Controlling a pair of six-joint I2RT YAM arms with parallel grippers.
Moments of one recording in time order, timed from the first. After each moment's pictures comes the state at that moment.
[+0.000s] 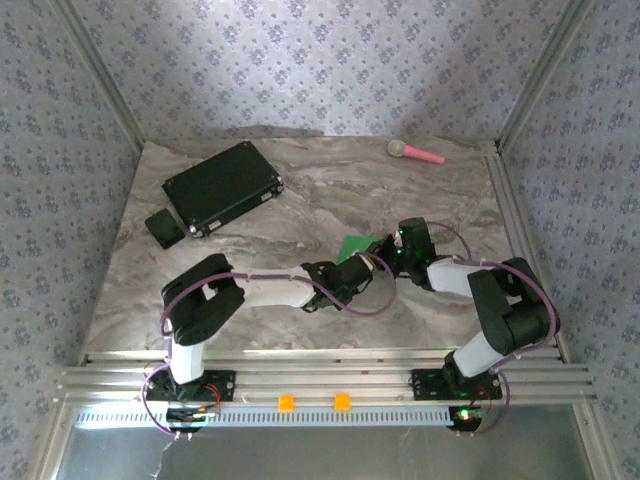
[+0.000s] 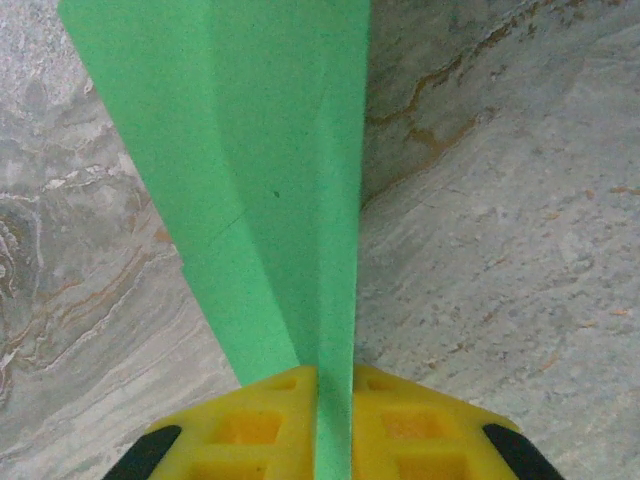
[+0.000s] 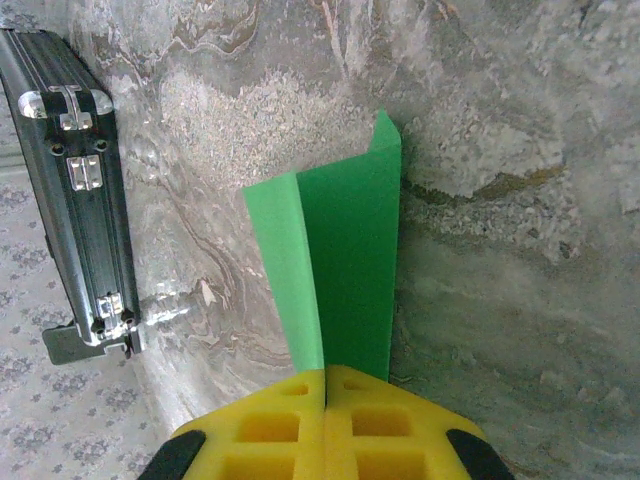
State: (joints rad) left arm -1.13 1.88 1.14 -0.32 -0.38 -0.14; right arm 0.34 1.55 0.57 0.26 -0.40 1.16
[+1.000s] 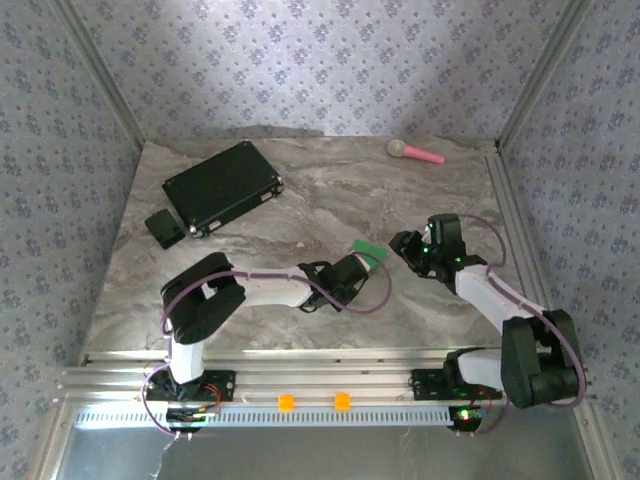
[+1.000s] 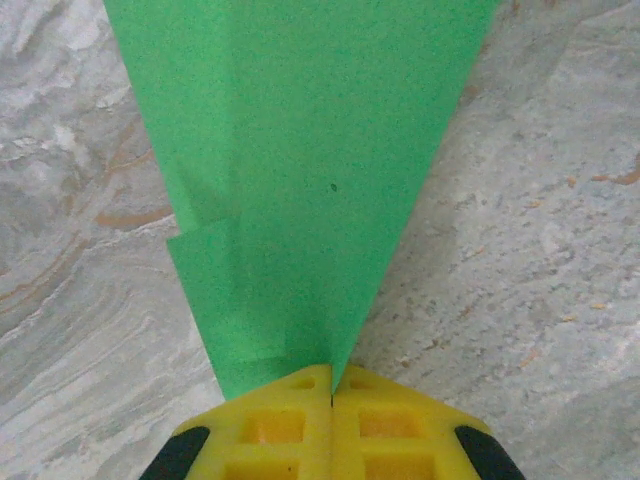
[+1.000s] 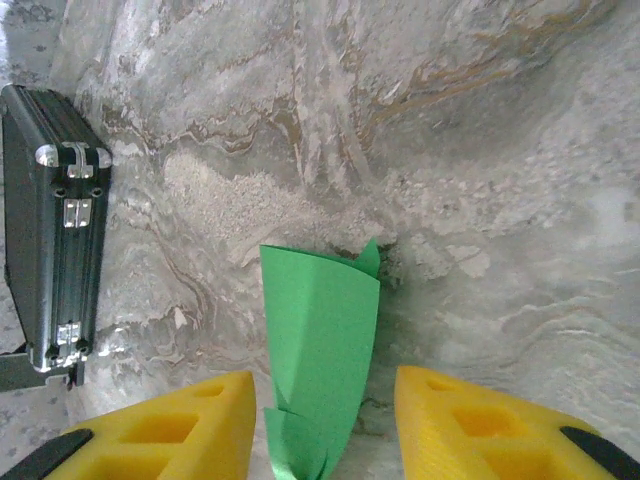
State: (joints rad) left arm -1.09 1.88 1.09 -0.26 -0.26 -0.18; right arm 0.18 1.24 0.59 -0.12 -0.34 0.90
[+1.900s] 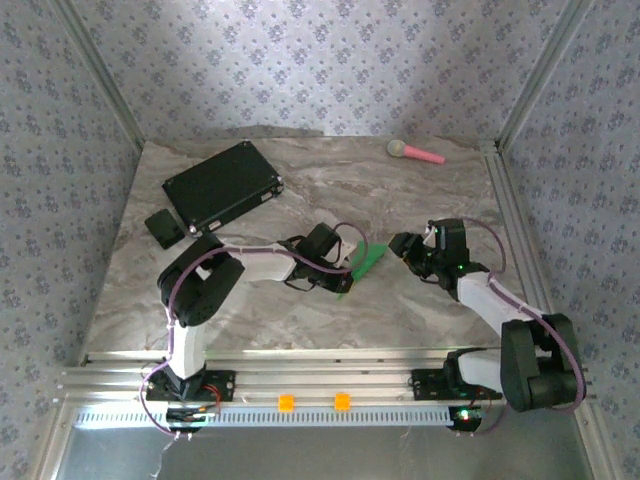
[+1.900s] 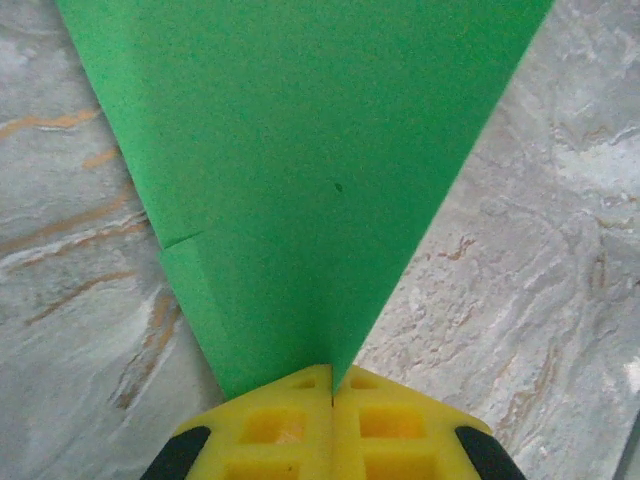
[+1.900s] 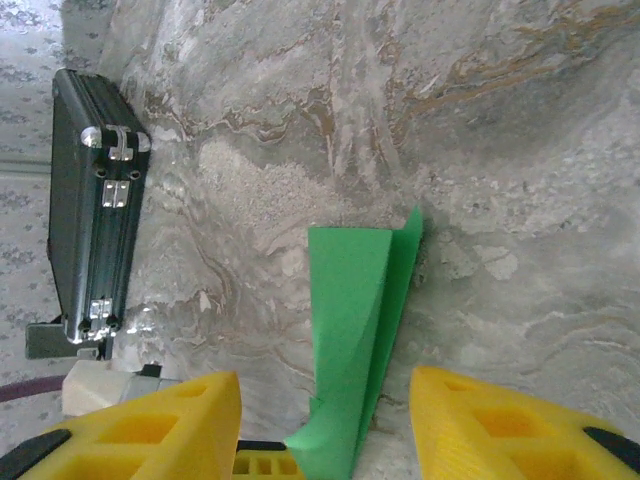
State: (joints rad) left arm -0.85 1.94 1.08 -0.11 0.46 -0.38; right arm 0.15 1.23 0.52 0.02 -0.44 0.87
